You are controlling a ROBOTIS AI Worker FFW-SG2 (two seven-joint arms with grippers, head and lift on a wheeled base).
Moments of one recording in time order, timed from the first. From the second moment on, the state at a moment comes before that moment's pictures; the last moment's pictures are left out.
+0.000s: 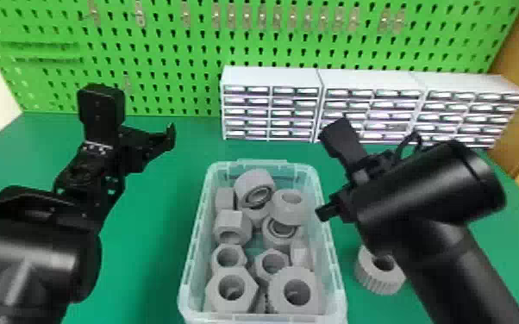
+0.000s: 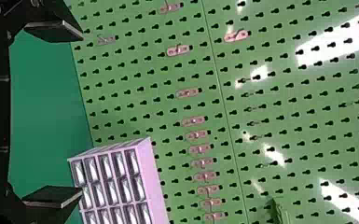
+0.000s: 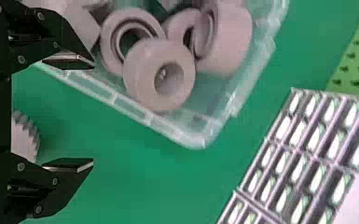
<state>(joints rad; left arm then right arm) -0.13 0.19 -0.09 -1.91 -0.02 0.48 -0.04 -0.42 -0.17 0.47 -1.89 0.47 1.57 0.62</state>
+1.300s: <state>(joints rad) -0.13 0.19 -0.09 -1.91 -0.03 0.49 -0.04 -0.50 -0.21 0.60 -1.78 0.29 1.57 0.62</state>
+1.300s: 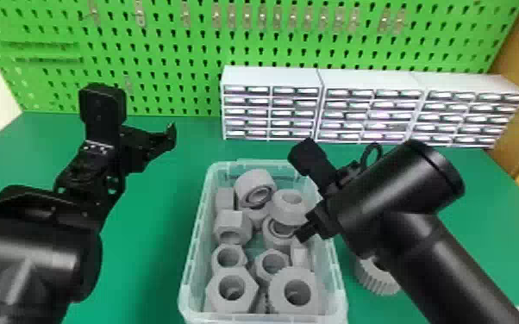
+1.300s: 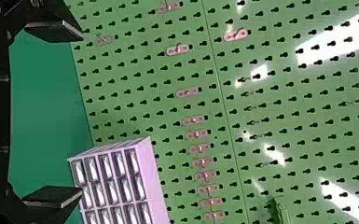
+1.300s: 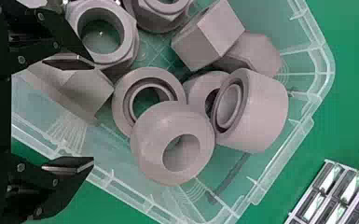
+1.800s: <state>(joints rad) -0.13 0.19 -0.09 -1.91 -0.03 0.49 -0.04 -0.50 -0.21 0.61 -1.79 0.29 1.57 0.62</state>
